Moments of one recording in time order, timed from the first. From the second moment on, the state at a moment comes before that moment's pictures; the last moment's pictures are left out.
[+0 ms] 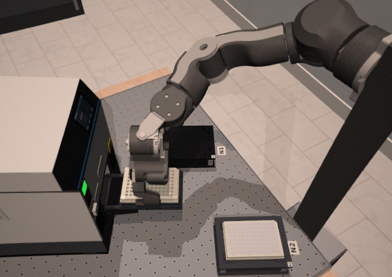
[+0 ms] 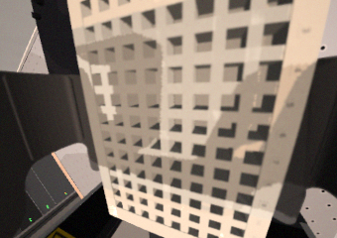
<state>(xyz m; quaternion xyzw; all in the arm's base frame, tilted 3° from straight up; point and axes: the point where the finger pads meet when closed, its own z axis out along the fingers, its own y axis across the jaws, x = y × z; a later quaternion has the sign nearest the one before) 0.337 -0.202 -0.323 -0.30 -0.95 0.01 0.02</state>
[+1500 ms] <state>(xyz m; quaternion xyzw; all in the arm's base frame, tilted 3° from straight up) 0.336 -0.202 -0.324 -0.30 -0.95 0.01 0.02</state>
